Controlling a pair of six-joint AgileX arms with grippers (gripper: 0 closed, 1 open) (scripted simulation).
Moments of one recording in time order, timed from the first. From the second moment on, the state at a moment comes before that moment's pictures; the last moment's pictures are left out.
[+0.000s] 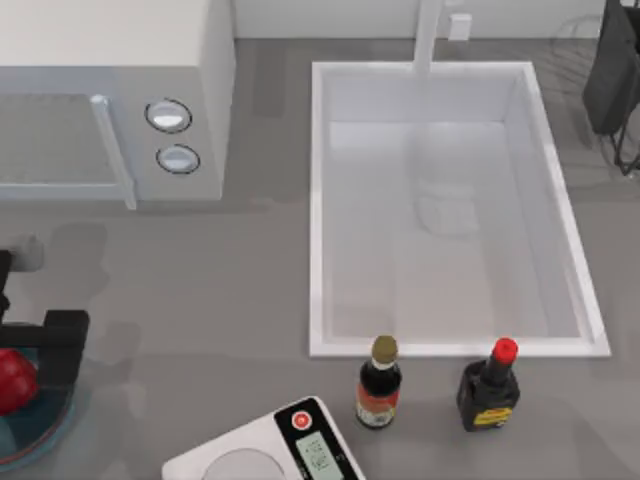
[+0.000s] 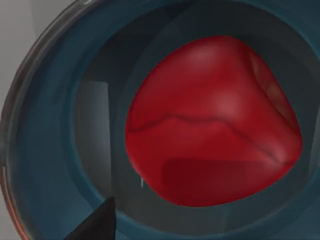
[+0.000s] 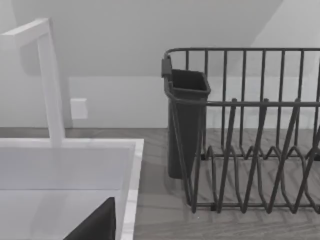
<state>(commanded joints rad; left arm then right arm) -0.05 1.44 0.83 -0.96 0.00 -0.03 0.00 0.00 0.00 0.00 0.00 0.00</state>
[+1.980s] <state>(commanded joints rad) -0.05 1.53 0.71 -0.73 0.00 -0.03 0.00 0.00 0.00 0.00 0.00 0.00</state>
